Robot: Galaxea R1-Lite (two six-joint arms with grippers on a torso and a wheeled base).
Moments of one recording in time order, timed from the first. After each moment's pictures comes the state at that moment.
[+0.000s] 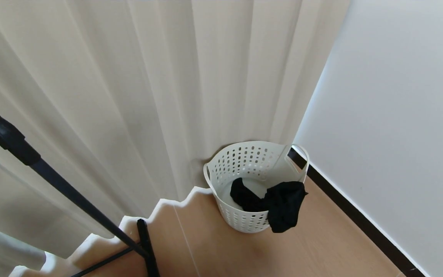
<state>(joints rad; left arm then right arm) 0.00 0.01 0.00 0.00 -0.04 0.02 0.01 0.00 0.00 -0.06 0.12 -0.11</state>
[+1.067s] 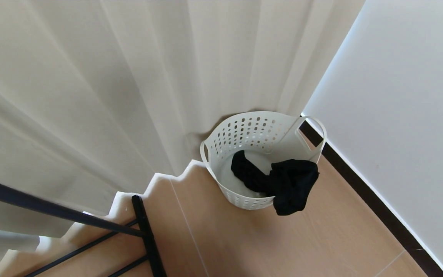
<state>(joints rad) 0.00 0.01 0.00 0.00 -0.02 0.01 0.01 0.00 0.00 -0.06 0.12 -0.10</state>
